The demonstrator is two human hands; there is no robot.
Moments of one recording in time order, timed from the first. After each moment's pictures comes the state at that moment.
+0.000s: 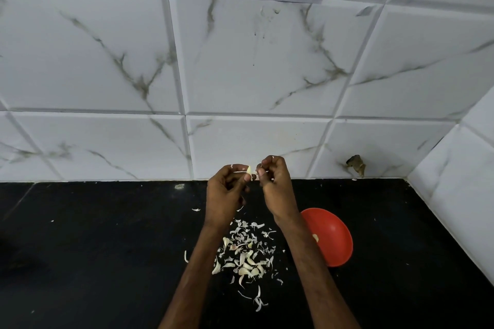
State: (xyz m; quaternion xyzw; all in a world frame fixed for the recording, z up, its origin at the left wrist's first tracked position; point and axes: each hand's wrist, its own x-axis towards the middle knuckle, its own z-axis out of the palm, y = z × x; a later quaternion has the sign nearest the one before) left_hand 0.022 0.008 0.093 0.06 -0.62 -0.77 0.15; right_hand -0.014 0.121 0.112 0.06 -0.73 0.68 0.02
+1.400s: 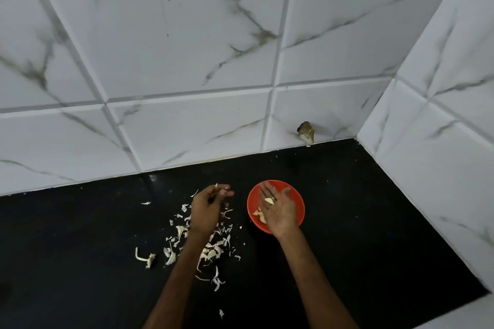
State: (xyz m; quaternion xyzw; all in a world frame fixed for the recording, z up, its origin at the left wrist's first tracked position) left_hand 0.009 0.091 -0.009 0.11 -0.73 -0.68 0.04; right_hand -0.016 0.271 -0.010 -0.27 -0.35 0.89 -0.12
